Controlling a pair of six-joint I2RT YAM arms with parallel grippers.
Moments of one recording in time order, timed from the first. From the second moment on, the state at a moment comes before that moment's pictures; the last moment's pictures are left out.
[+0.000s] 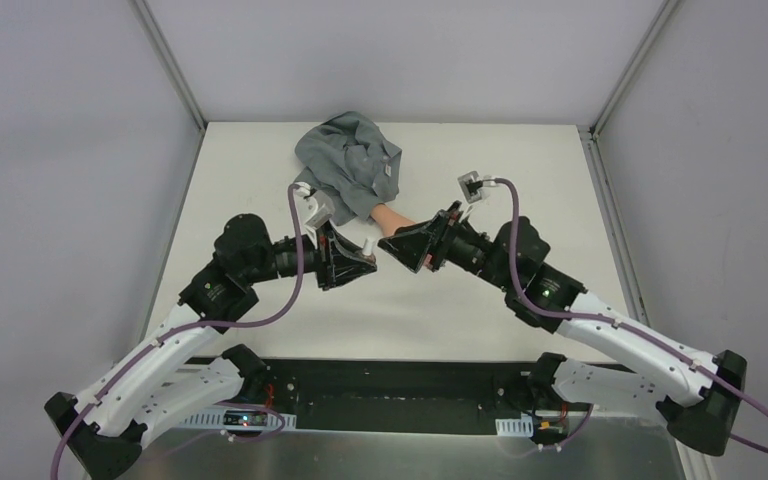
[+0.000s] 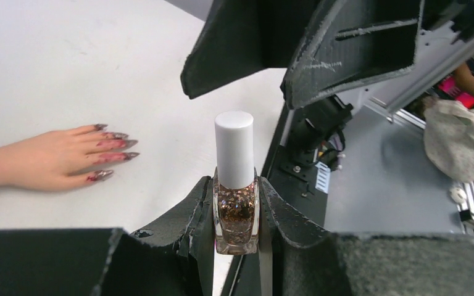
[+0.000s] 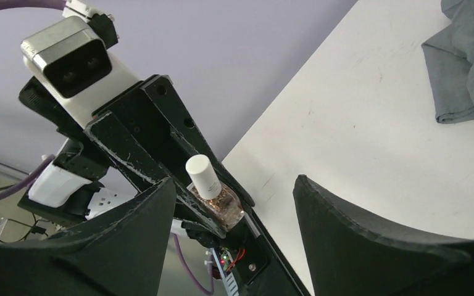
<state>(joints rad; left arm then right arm) -0.68 0.76 0.81 -0.11 0.60 -0.32 0.96 0.93 0.85 0.13 -0.10 0.73</state>
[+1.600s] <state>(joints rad) -0.68 0.79 0.82 -0.24 0.46 -0.29 1.07 1.14 0.97 0.09 0.09 0.74</state>
